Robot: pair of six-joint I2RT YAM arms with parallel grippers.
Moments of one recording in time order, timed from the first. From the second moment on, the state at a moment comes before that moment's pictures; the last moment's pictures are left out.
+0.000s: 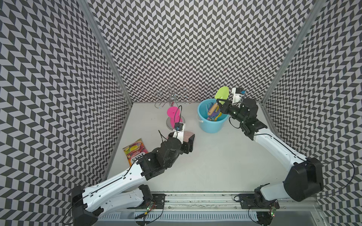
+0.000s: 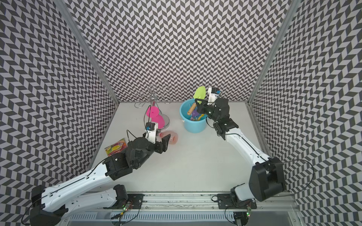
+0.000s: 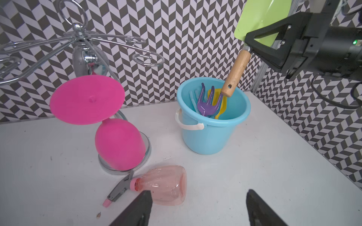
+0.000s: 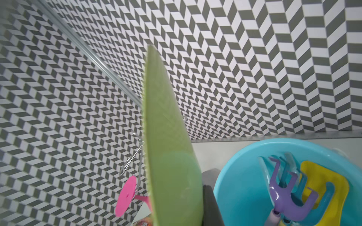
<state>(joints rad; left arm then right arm) -1.00 0.92 0.85 -0.27 -0.53 -0.34 0.35 1.48 1.20 0.19 -0.27 0.57</state>
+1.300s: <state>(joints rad) -0.78 0.89 0.76 -0.37 -0.39 -0.52 0.40 1.90 1.43 0.06 -0.14 0.33</state>
